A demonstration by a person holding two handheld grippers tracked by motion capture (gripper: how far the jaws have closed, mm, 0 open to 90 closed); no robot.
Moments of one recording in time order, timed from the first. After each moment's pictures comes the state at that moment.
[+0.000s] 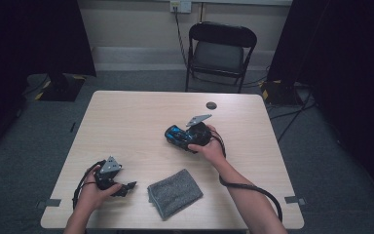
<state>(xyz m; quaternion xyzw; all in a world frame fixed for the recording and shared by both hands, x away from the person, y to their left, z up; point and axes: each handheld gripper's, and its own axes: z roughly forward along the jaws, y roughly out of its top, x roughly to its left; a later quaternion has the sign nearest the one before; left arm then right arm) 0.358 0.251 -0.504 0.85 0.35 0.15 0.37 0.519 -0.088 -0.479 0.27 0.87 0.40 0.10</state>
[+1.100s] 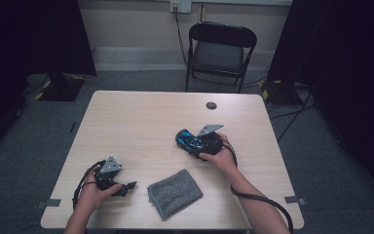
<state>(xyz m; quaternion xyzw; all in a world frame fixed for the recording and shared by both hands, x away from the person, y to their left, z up) 0.359 0.251 -0.504 0.85 0.35 0.15 0.37 0.501 -0.124 -0.502 0.26 0.87 0.40 0.13</state>
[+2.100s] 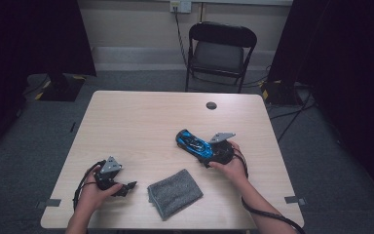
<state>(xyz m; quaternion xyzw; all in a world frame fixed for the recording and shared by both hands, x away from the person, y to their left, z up) 0.358 0.250 -0.504 0.84 0.36 0.15 0.37 0.470 -0.158 -0.504 0.31 0.86 0.38 0.13</state>
